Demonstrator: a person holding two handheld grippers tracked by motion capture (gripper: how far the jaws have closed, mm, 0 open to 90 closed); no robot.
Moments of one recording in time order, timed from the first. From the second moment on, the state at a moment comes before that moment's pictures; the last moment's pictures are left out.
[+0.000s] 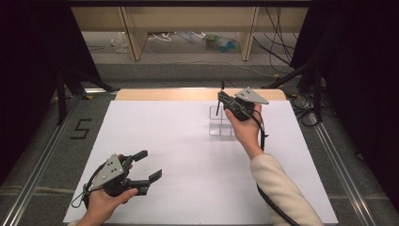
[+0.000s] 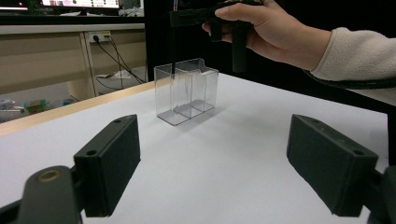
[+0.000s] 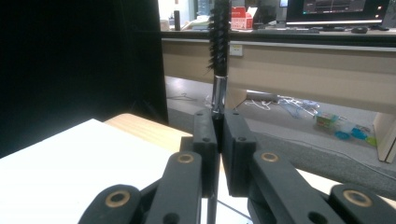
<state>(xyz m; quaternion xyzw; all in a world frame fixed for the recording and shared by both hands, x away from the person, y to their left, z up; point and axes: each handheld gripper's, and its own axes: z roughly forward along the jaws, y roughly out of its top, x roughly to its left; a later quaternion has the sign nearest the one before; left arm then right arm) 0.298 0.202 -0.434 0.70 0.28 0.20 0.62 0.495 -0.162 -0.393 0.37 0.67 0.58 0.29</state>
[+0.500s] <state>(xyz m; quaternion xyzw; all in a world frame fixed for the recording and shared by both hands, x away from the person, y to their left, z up) 0.298 0.202 -0.435 0.70 0.28 0.20 0.63 0.496 -0.161 -0.396 0.37 0.67 0.58 0.28</state>
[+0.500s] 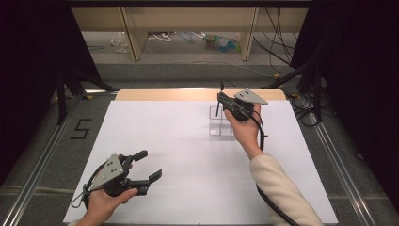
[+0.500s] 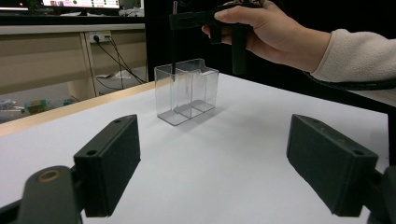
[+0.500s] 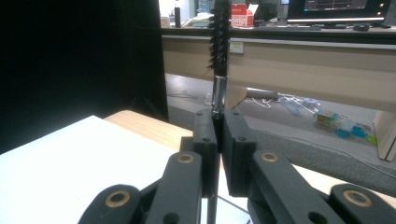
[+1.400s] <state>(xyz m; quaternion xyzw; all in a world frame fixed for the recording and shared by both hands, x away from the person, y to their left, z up) 0.298 0.202 -0.435 0.70 0.28 0.20 0.63 0.497 -0.158 -0.402 0.37 0.68 0.57 0.28</state>
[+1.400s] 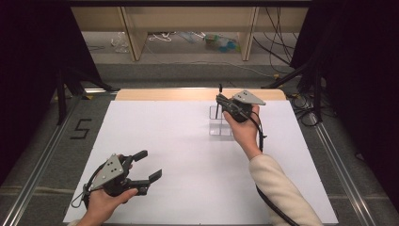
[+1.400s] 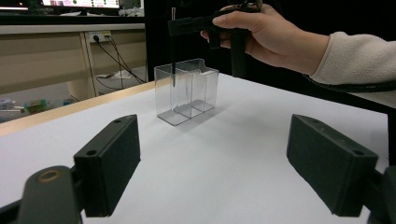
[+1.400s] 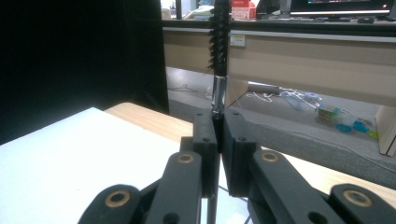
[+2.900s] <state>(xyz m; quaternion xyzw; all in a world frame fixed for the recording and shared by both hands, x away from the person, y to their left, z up) 0.298 0.202 -0.435 0.70 0.28 0.20 0.63 0.499 -0.154 -0.411 0.37 0.69 0.55 0.27</state>
